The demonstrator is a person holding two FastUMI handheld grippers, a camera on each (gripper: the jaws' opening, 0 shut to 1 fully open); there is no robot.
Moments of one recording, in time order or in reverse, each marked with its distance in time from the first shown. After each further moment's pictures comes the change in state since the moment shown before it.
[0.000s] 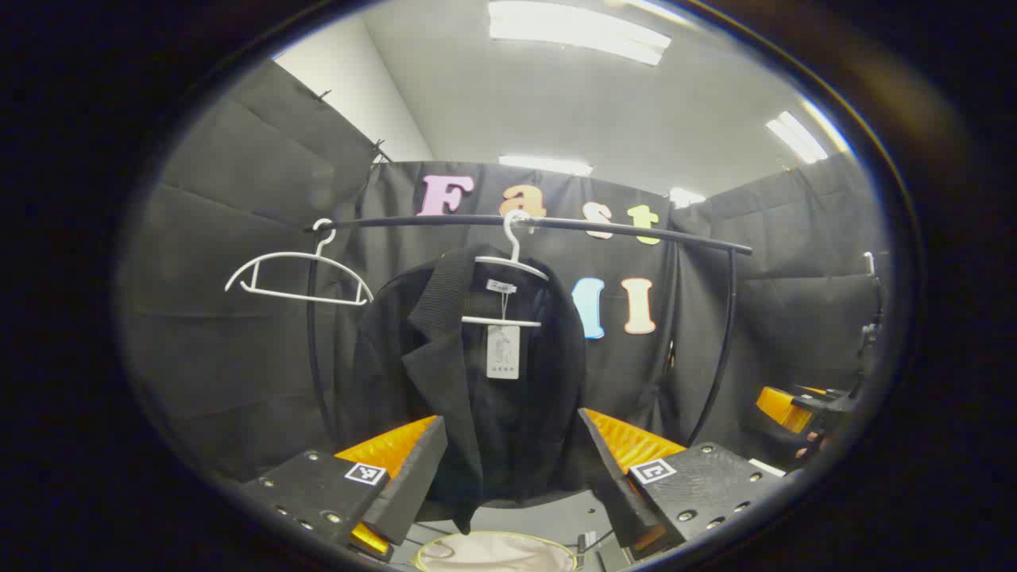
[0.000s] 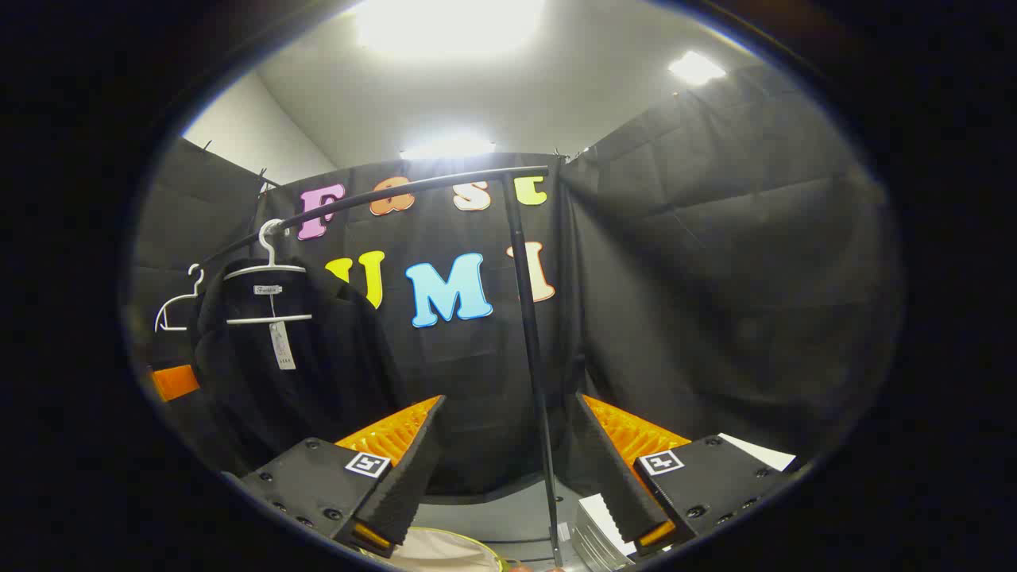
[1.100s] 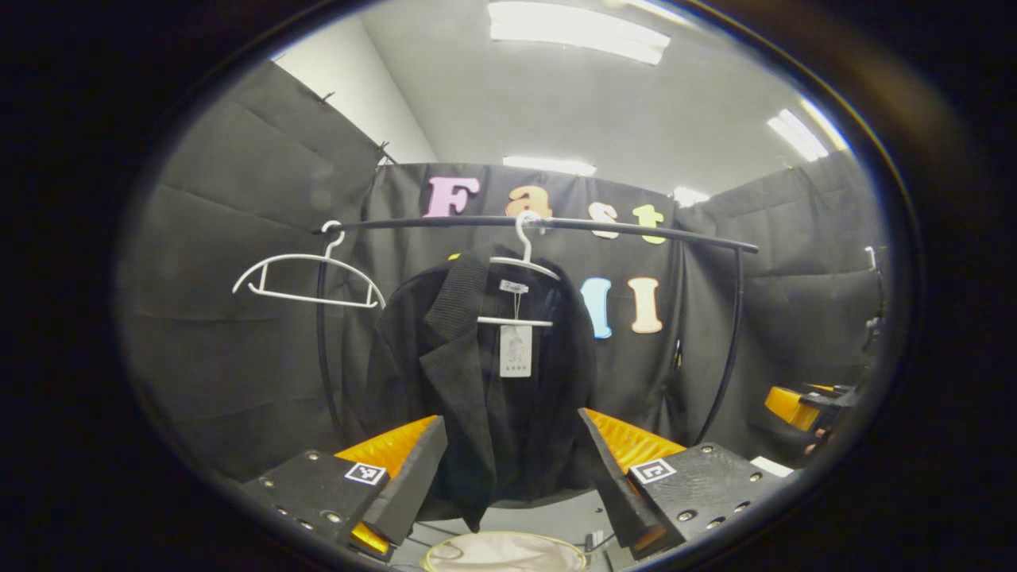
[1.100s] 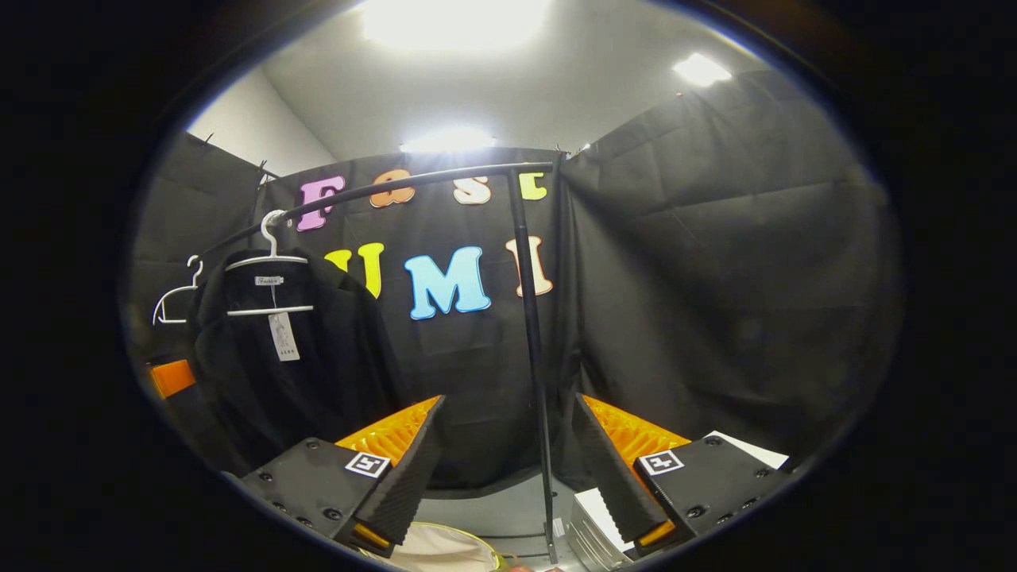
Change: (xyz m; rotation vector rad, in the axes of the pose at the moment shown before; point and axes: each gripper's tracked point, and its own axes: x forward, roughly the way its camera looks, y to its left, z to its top) left arm -0.005 0.007 0.000 0.014 -0.007 0.012; right arm -0.012 0.009 -0.009 -0.010 0.026 0.006
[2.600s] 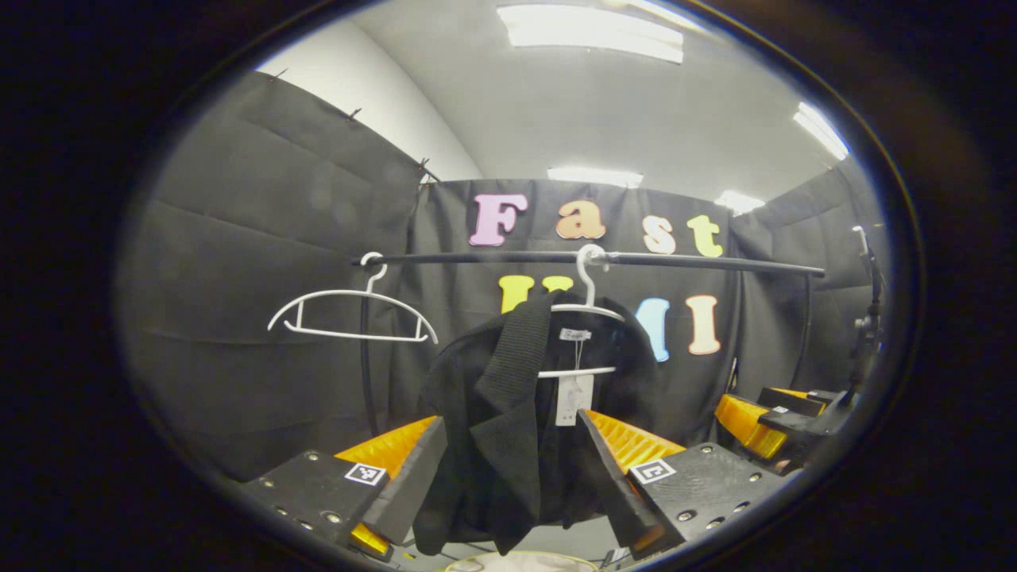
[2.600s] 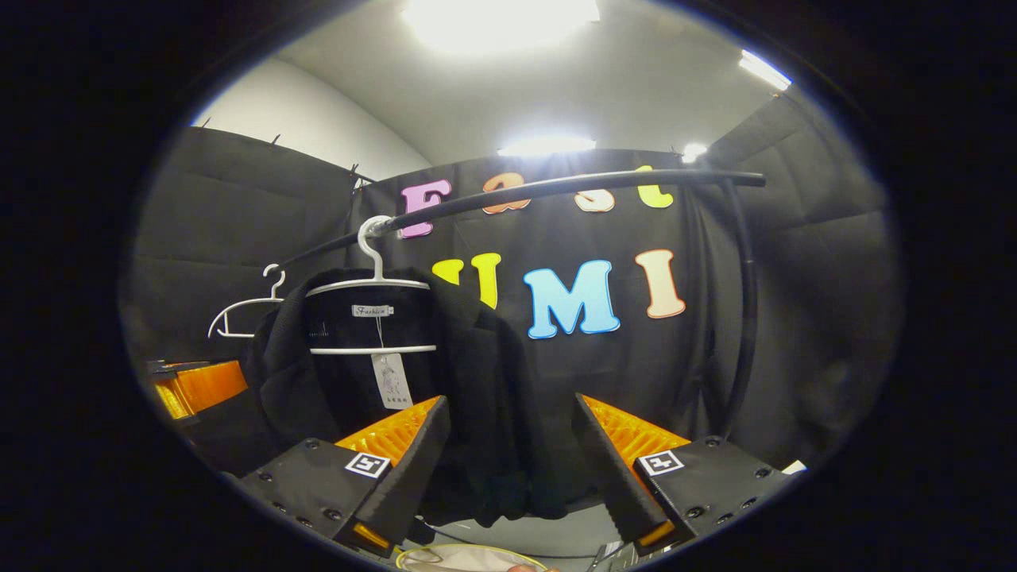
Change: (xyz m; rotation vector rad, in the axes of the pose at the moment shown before) left arm 0.054 0.050 0.064 0.015 -0.045 0.239; right arm 0.088 0.186 0.051 -0.042 -0.009 0.421
